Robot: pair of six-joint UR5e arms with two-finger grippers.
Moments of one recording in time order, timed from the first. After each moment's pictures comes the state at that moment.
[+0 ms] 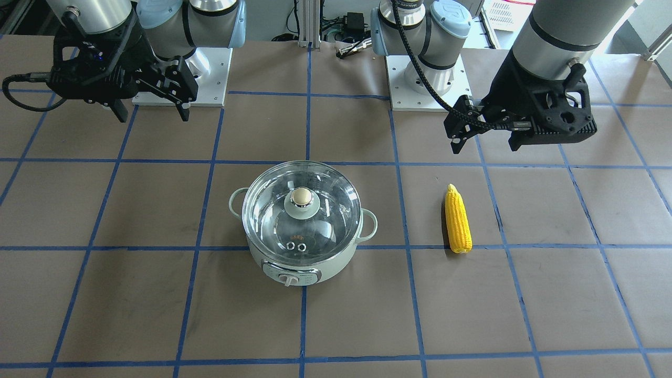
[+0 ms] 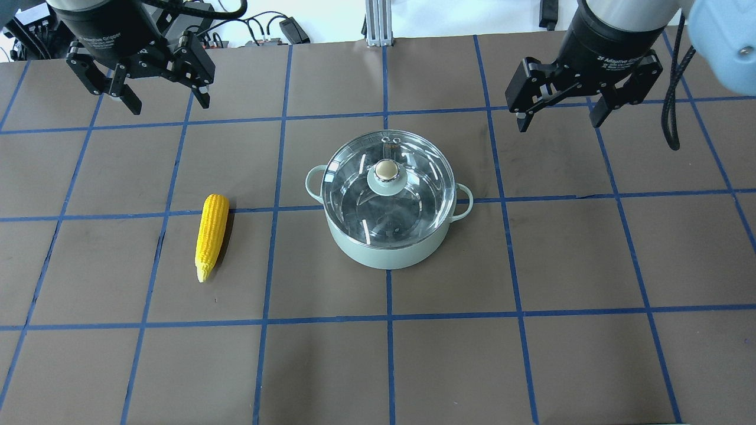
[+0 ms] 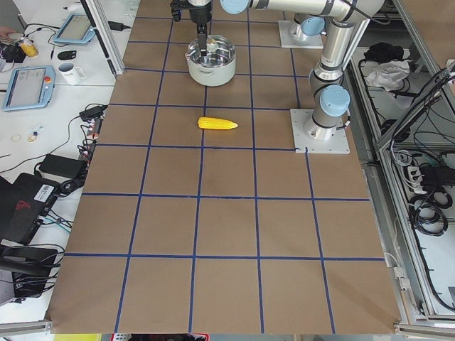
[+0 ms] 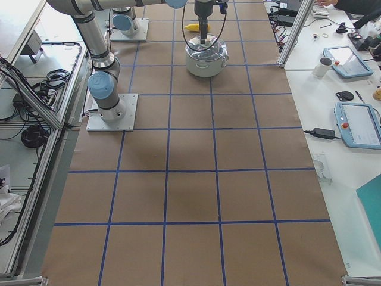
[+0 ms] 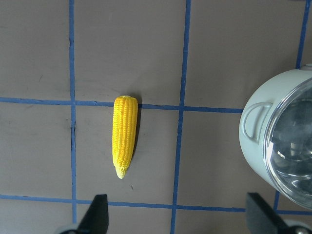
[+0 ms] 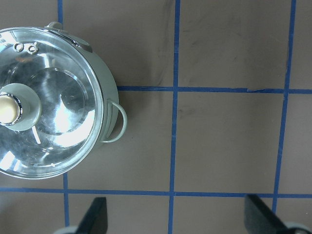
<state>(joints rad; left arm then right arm) -1.52 -1.67 -1.36 -1.70 1.59 -0.02 1.59 -1.59 1.50 -1.50 -1.56 -0.01</state>
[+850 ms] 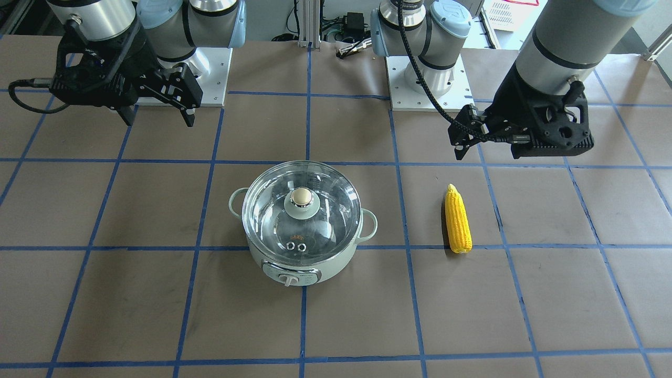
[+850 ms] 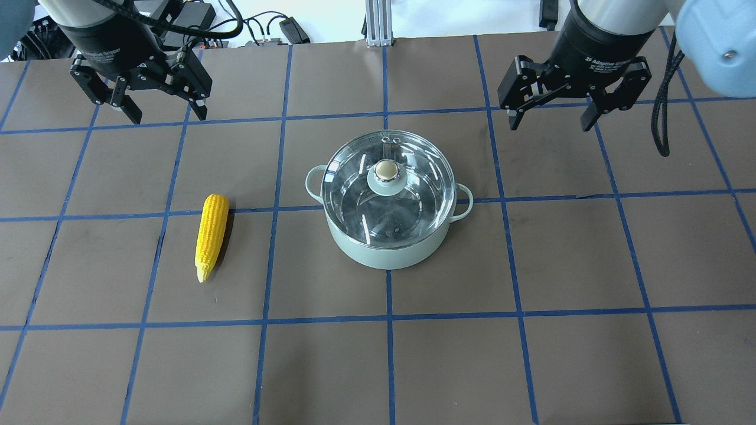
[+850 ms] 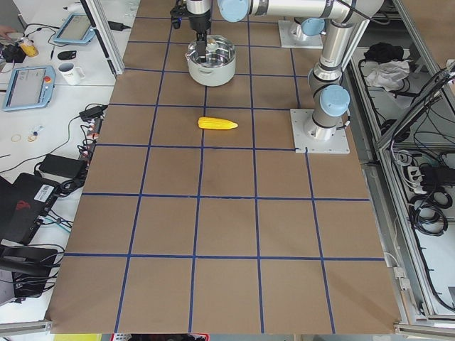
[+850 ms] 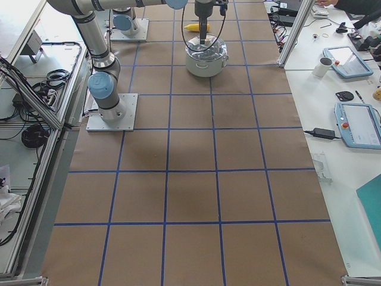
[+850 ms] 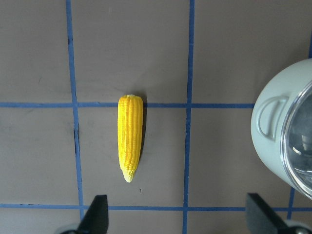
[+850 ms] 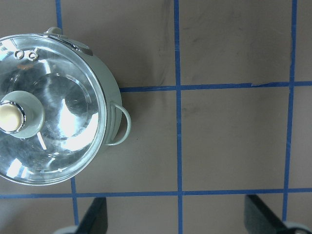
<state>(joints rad) -1.50 -1.68 -1.41 -1.66 1.59 0.05 1.59 -1.58 1.51 -1.52 -1.53 0.07</state>
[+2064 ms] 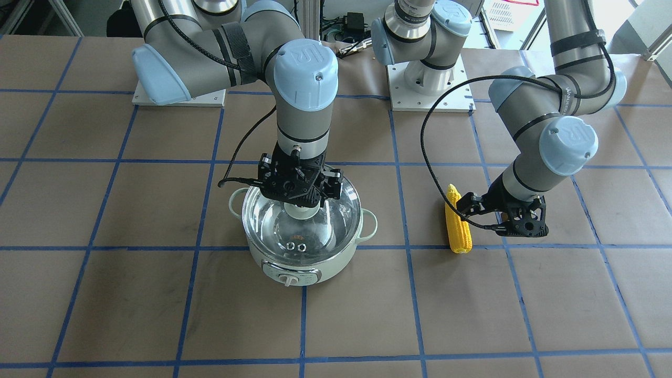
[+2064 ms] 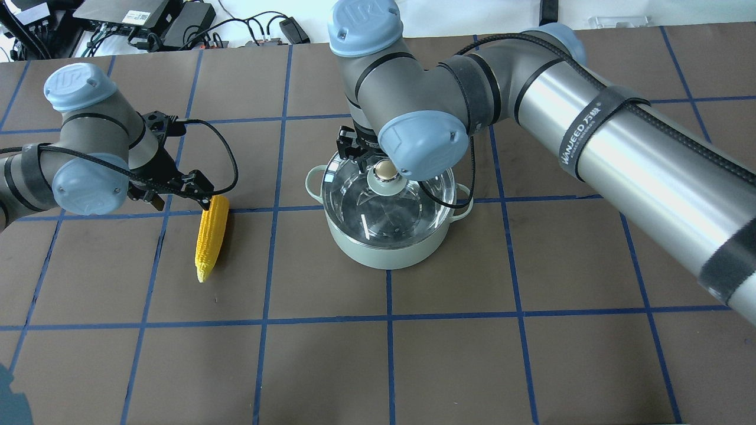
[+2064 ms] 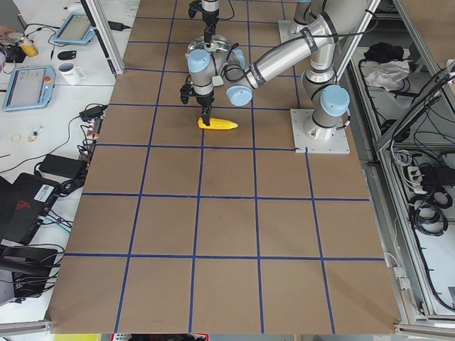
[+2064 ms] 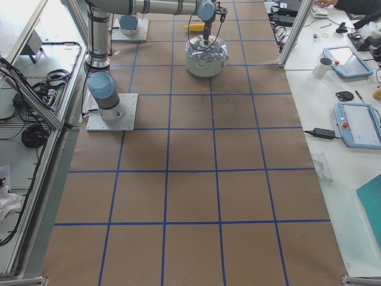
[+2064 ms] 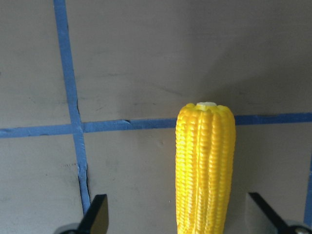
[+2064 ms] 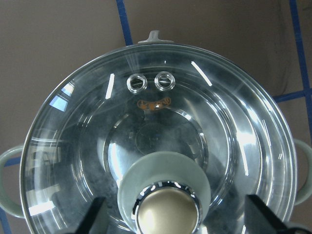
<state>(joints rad) -1.30 -1.81 -1.92 -1.06 1.60 0.29 1.99 -1.22 1.50 -1.87 -1.63 0.63</state>
